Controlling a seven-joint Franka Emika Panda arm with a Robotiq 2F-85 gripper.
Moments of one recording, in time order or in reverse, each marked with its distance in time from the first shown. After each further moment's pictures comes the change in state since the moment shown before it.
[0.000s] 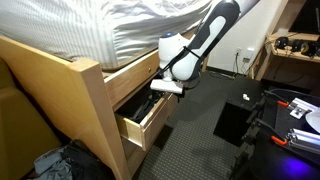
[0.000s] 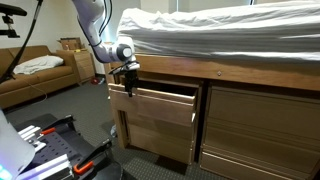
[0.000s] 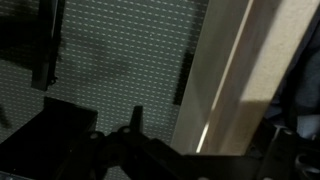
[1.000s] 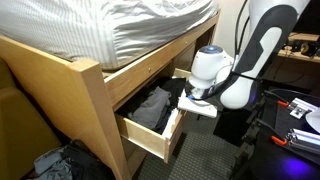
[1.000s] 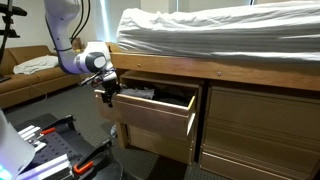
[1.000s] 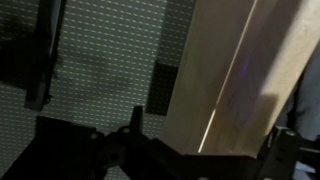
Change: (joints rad) arm 0.147 -0.160 0.026 -0.506 0.061 0.476 0.066
